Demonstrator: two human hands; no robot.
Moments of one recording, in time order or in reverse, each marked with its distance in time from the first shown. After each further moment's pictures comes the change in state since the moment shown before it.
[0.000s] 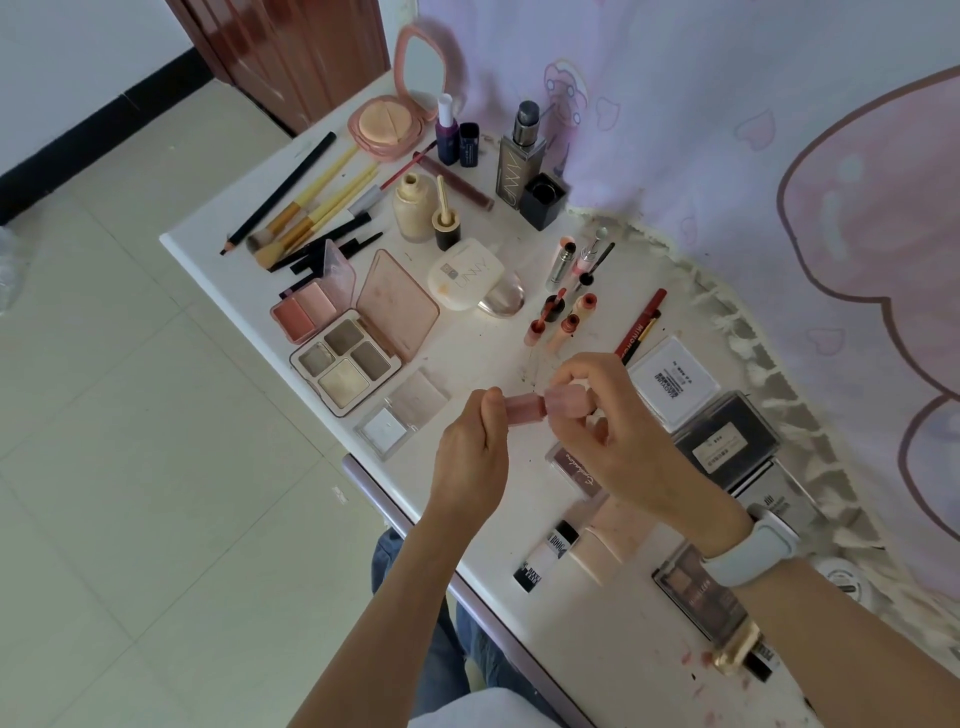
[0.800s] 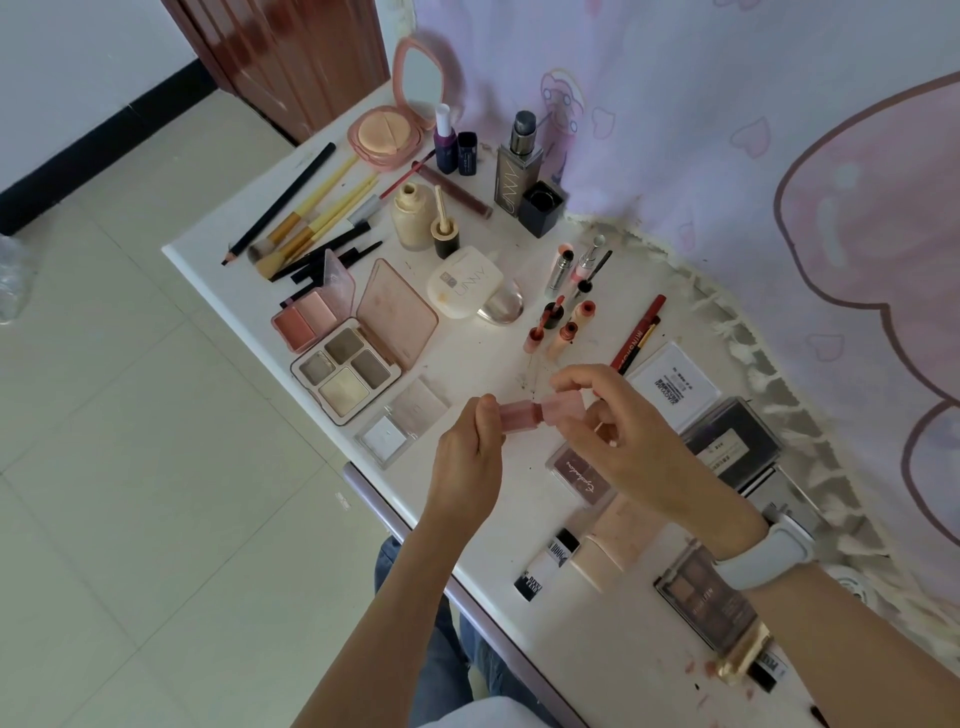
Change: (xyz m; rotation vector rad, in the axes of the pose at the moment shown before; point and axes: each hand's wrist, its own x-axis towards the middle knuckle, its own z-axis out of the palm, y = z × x) left_hand 0.004 -0.004 -0.001 -0.023 -0.021 -0.036; right_hand 0.003 0.001 -0.010 0.015 -0.067 0.096
